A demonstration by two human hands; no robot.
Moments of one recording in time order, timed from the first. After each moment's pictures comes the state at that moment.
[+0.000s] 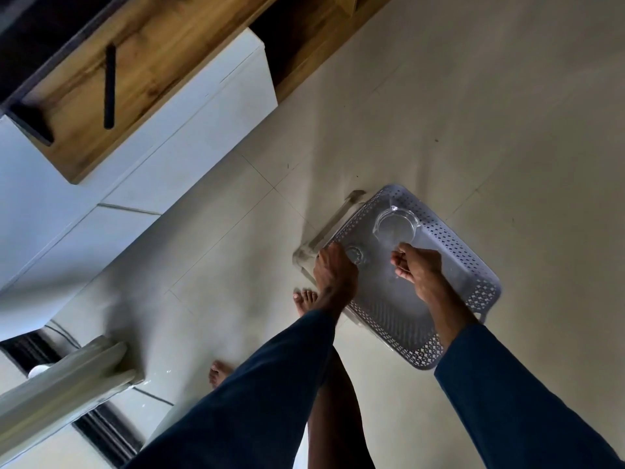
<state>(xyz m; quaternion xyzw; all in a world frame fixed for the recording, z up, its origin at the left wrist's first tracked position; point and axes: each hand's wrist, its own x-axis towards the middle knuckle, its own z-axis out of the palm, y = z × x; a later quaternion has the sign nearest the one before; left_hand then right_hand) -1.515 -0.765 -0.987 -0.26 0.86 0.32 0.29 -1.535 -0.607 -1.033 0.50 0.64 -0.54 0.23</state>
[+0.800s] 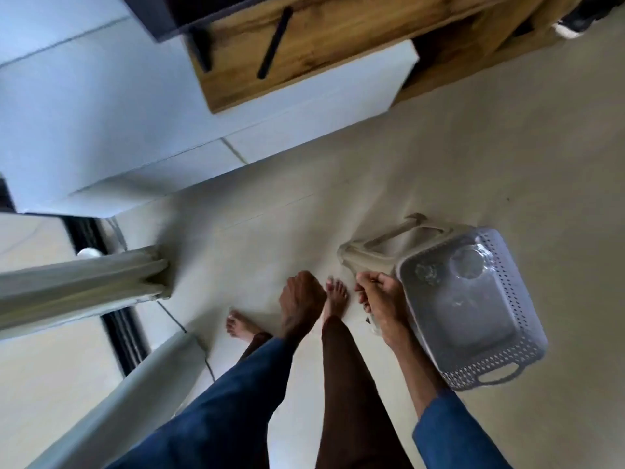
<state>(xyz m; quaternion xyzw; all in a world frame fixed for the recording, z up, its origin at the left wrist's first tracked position) -1.378 -0.962 -0.950 -0.44 0.79 0.33 0.28 -1.436 -0.826 -0.963 0.26 0.75 -0.49 0.36</state>
